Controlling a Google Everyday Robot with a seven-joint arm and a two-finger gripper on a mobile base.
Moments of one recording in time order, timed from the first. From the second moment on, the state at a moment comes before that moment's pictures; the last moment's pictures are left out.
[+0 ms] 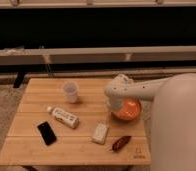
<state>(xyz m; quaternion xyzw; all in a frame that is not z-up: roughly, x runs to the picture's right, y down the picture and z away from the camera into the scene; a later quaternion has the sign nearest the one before) 0.084 0.132 0.860 -0.20 0.22 0.69 0.66</state>
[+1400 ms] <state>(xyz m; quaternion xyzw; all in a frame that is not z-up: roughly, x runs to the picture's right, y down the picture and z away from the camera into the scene) 0.001 0.062 0.896 -0.19 0.21 0.63 0.72</state>
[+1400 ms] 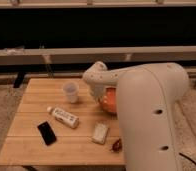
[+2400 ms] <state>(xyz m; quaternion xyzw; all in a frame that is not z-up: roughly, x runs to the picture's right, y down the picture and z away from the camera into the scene) -0.015 0.047 0.895 -0.19 0.20 0.62 0.73</state>
